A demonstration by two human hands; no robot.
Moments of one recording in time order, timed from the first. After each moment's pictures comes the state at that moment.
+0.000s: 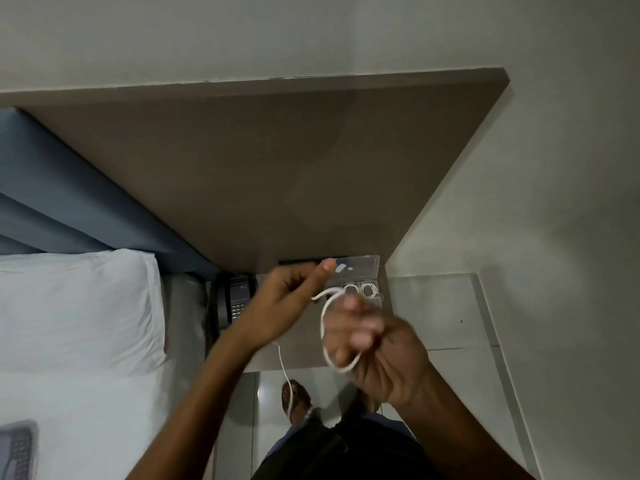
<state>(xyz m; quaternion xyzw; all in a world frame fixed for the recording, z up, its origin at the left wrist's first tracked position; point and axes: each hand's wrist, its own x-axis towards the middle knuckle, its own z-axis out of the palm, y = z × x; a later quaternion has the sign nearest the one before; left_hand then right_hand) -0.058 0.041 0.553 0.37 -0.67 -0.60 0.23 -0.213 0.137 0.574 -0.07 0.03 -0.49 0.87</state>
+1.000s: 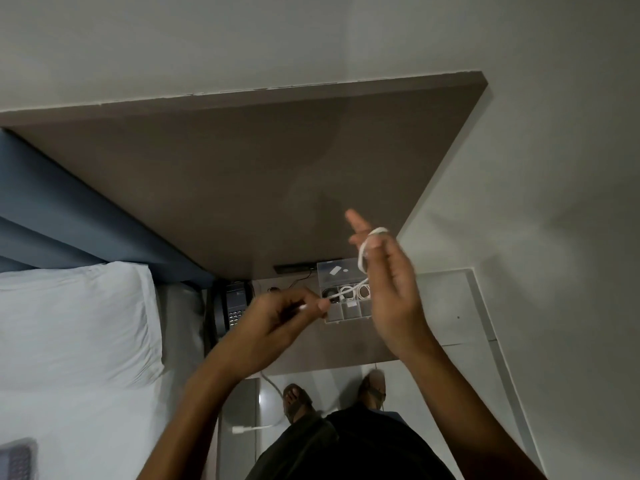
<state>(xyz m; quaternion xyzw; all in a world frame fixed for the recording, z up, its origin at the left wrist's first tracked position) -0.040 0.055 0.561 0.35 -0.76 -0.52 0.16 -0.245 0.108 0.567 -0.41 0.56 -0.56 0.44</state>
